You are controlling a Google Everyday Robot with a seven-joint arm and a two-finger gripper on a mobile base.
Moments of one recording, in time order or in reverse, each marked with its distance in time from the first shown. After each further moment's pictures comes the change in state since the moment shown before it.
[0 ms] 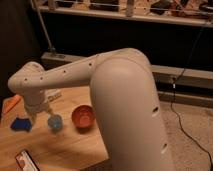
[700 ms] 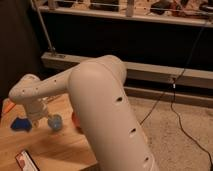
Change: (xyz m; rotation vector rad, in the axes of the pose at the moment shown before) arm -0.009 -0.008 0.076 0.060 0.075 -0.062
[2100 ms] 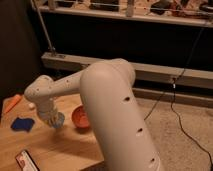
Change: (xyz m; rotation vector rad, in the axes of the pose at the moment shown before) arm 0.009 -0.041 -0.018 -0.047 -0.037 0.039
